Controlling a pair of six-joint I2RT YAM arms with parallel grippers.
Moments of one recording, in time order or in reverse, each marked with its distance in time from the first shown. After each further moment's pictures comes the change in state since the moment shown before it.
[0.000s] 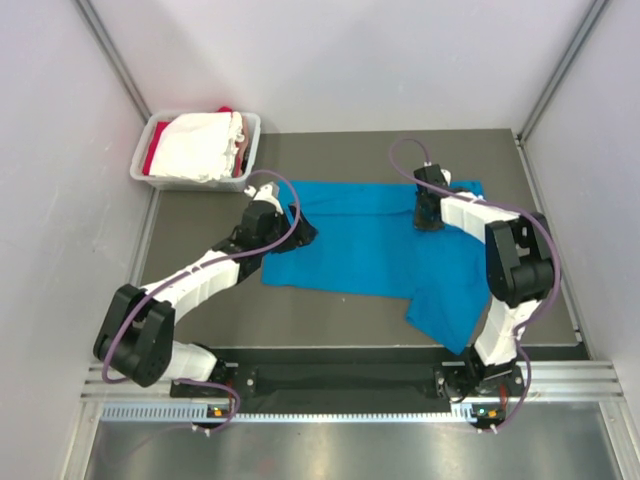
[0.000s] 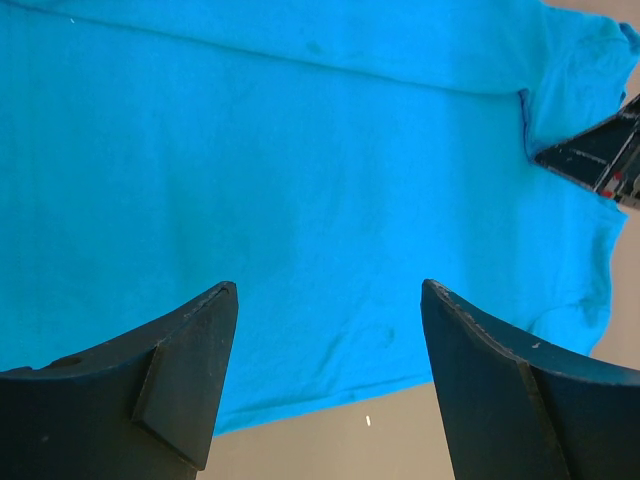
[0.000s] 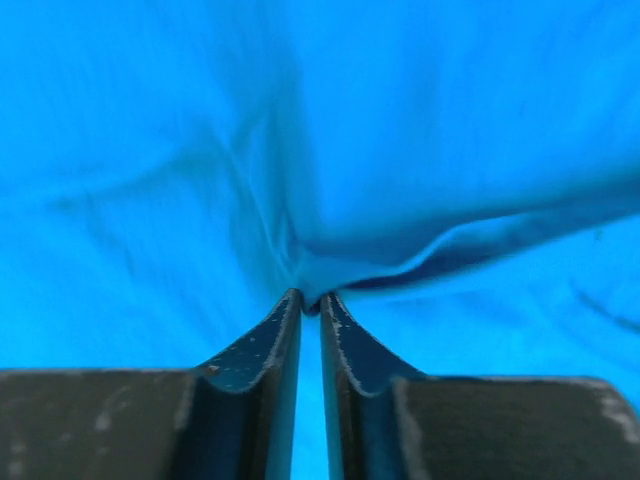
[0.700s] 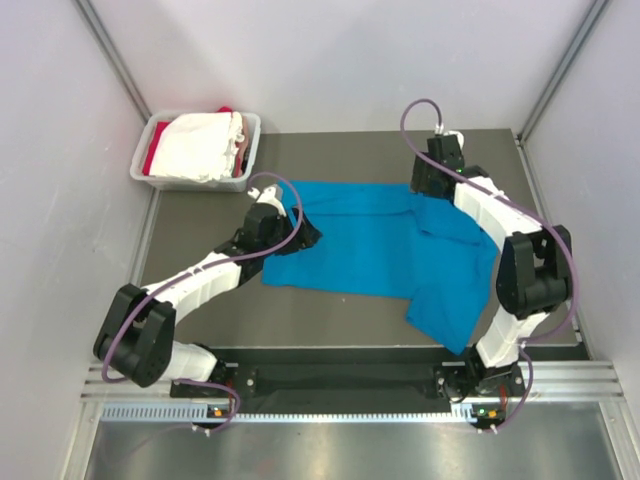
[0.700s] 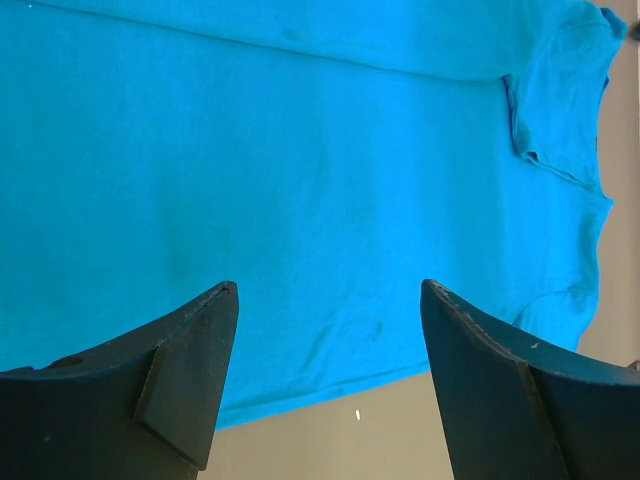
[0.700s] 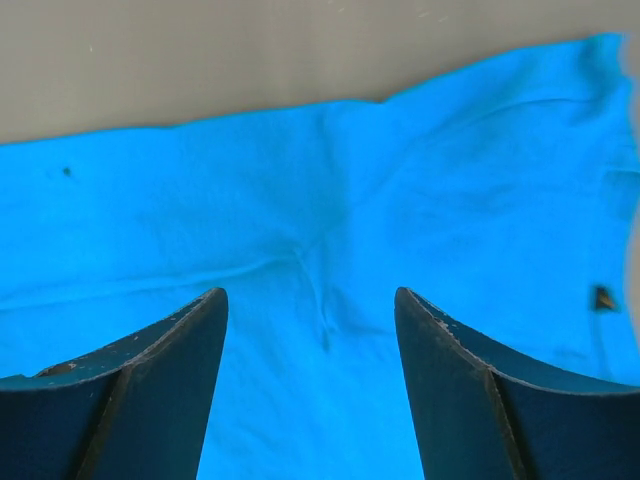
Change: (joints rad) left arm -0.019 0.000 -0.021 0.035 0.023 -0.014; right arm -0.019 -0.128 0.160 -0.031 0.013 -0.050
